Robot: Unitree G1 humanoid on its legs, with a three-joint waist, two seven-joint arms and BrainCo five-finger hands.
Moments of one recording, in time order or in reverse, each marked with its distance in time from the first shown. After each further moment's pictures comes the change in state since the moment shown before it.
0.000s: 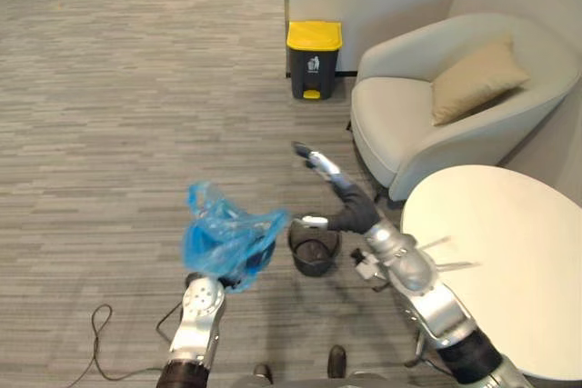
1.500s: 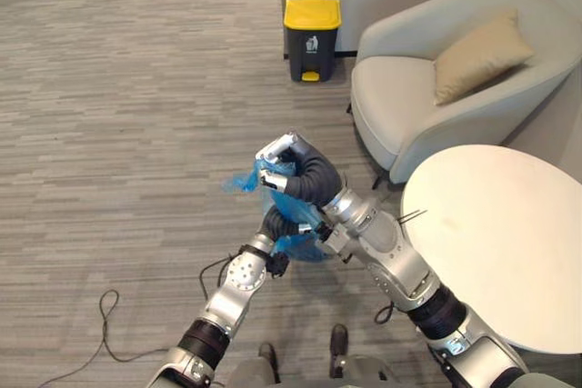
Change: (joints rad) left arm -0.291 0.062 -0.431 0.163 0.078 -0.044 -0.184; right arm -0.423 0.135 0.305 0.056 0.419 0.119 0.089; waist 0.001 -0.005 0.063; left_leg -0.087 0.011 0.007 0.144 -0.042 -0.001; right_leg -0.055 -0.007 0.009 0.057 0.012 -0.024
